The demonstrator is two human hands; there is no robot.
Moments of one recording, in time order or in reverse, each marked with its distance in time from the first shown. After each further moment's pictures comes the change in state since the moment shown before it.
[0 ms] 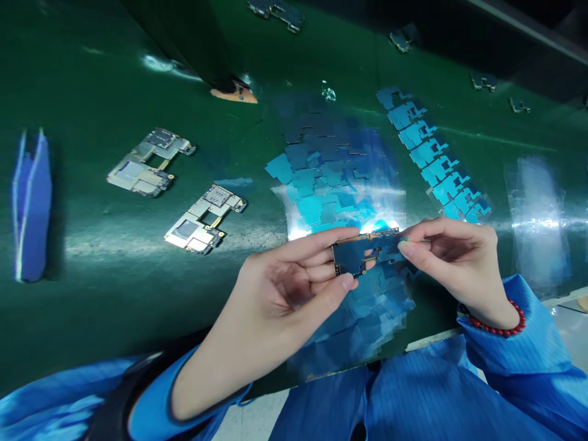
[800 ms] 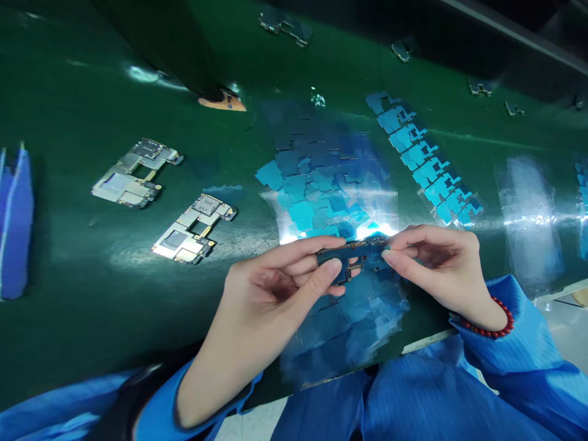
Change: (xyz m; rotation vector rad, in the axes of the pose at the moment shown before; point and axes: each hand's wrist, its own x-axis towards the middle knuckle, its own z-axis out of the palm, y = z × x) left_hand 0.006 0.000 0.006 -0.017 0.136 -0.052; right_hand -0.004 0.004 0.005 0.054 -0.043 0.014
